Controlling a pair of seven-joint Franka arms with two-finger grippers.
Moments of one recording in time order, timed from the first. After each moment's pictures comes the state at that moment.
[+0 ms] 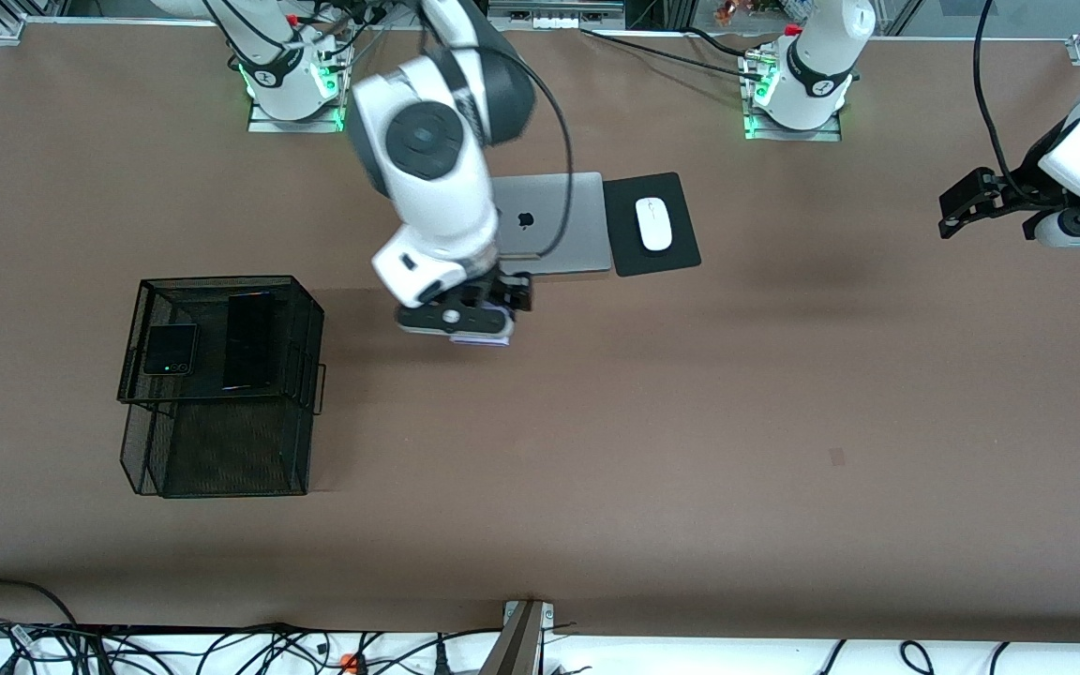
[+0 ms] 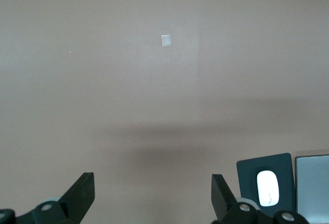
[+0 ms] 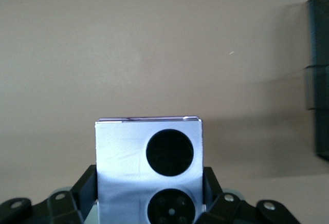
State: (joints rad) left arm 0.02 -0.06 -0.06 -1.69 0.02 1.63 -0.05; right arm 1.09 0.62 -0.68 -1.22 0.38 1.79 0.51
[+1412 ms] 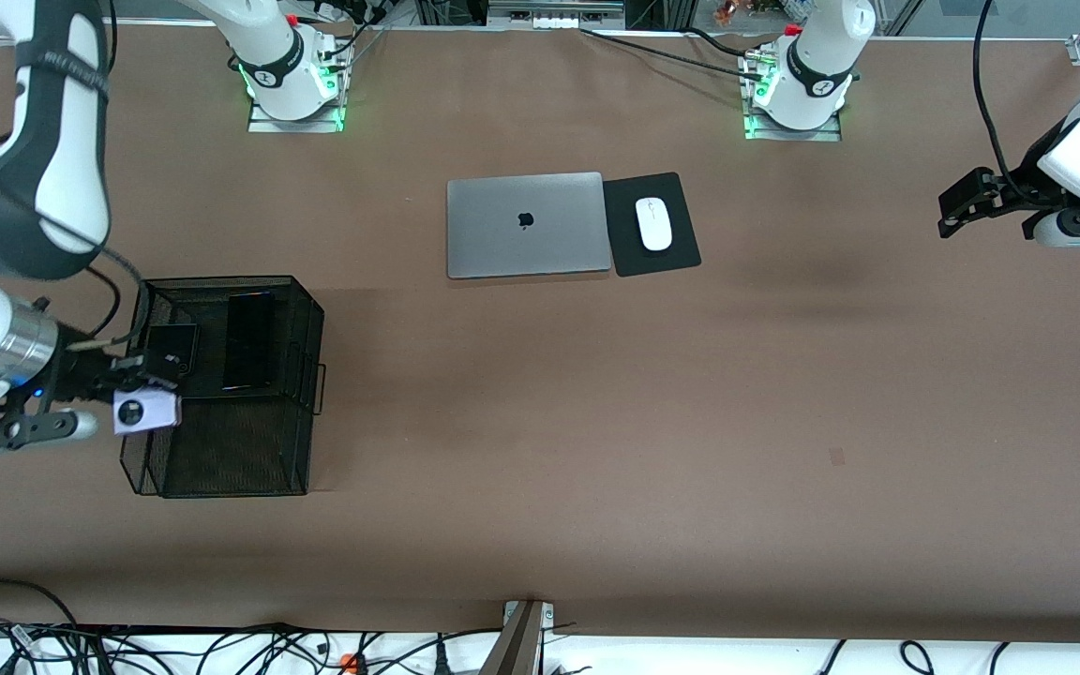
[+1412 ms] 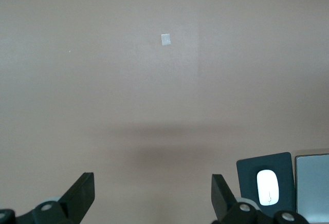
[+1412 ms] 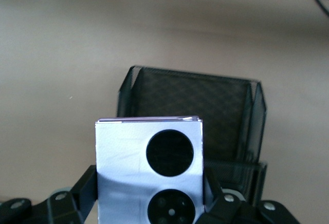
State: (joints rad) left arm 0.02 -0.06 -0.06 -1.69 0.02 1.62 -0.05; right arm 0.32 0.58 -0.44 -1.20 0.33 1.77 -0.26
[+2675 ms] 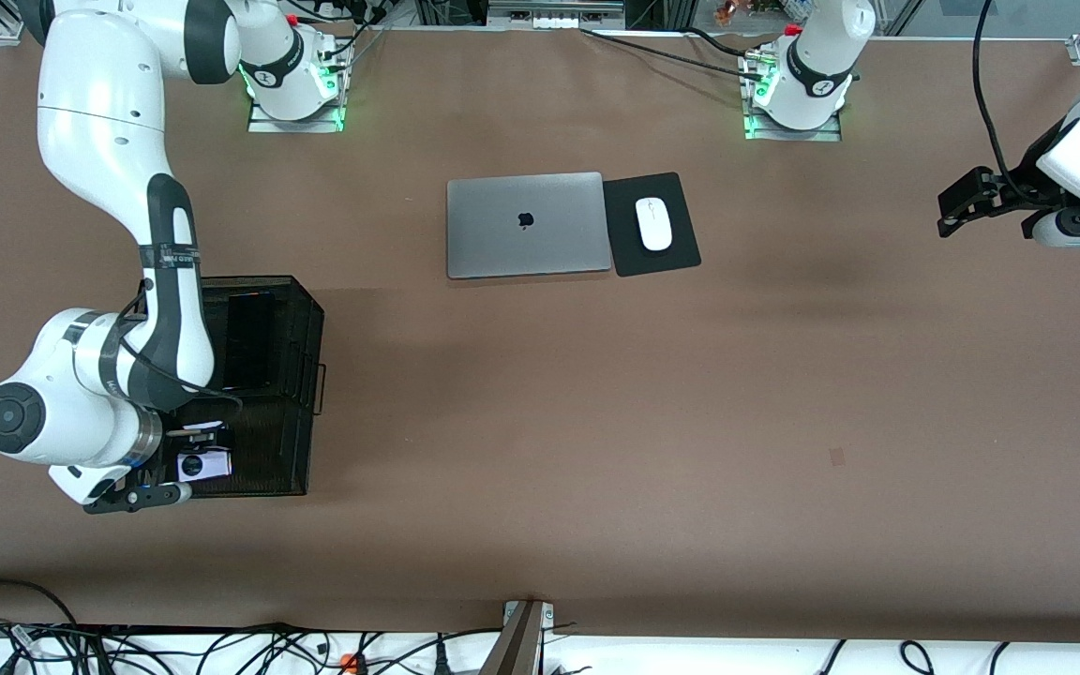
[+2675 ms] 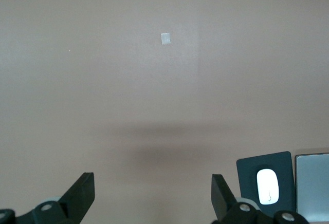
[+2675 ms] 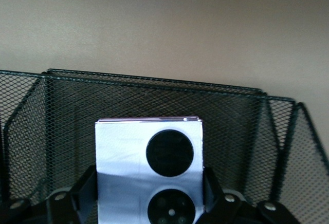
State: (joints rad) left arm 0.02 -0.06 -0.06 -1.69 0.02 1.62 -0.05; right arm 0.27 0.91 -0.41 -1.19 0.37 1.99 -0.28
